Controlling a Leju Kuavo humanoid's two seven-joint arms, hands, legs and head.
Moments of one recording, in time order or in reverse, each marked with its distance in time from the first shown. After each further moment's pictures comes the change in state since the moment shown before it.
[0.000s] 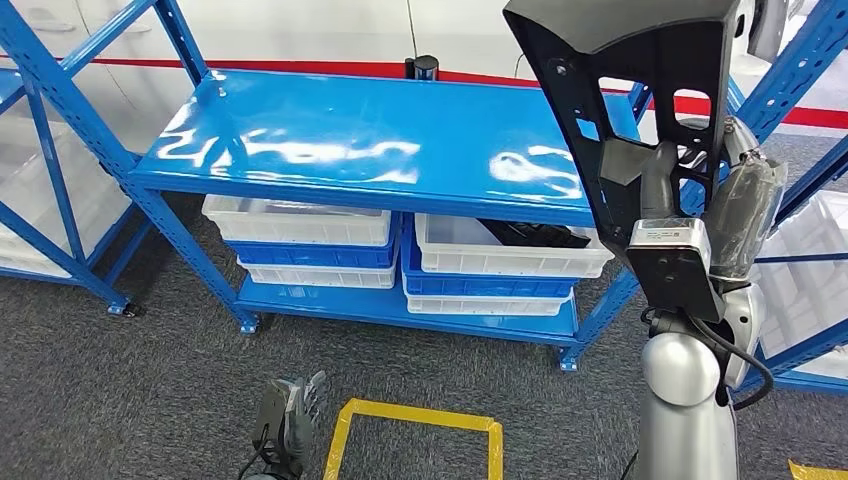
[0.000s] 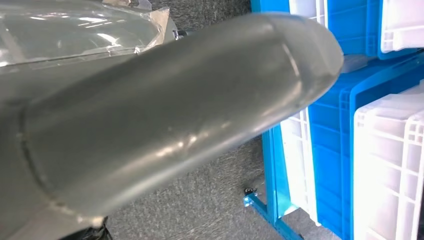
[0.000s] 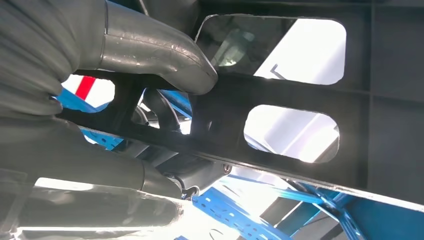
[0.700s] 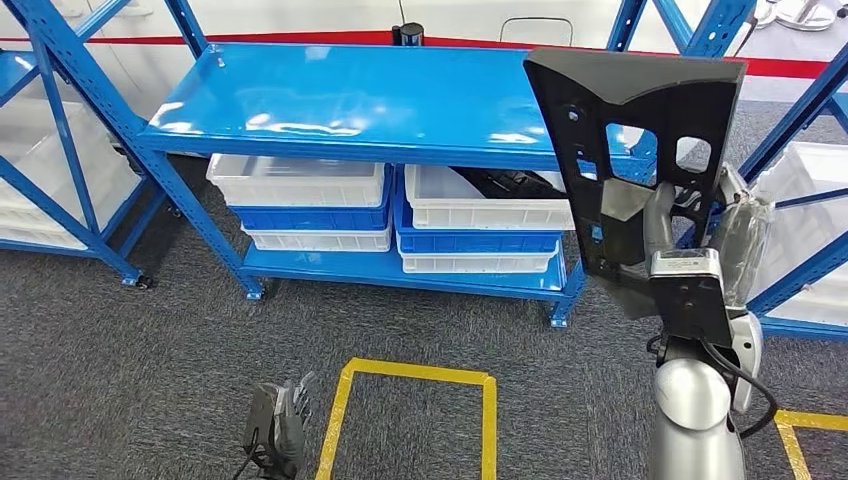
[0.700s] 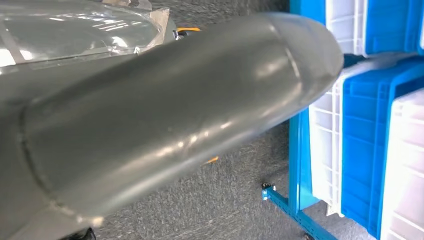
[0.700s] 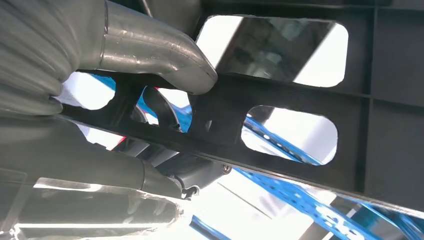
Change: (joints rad) left arm 0.013 0.011 0.024 -0.002 0.042 -0.004 -0.030; right arm 0.118 -0.019 -0.060 0.007 -0.106 0.029 -0.048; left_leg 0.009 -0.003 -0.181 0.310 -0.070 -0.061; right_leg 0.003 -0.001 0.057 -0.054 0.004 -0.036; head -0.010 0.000
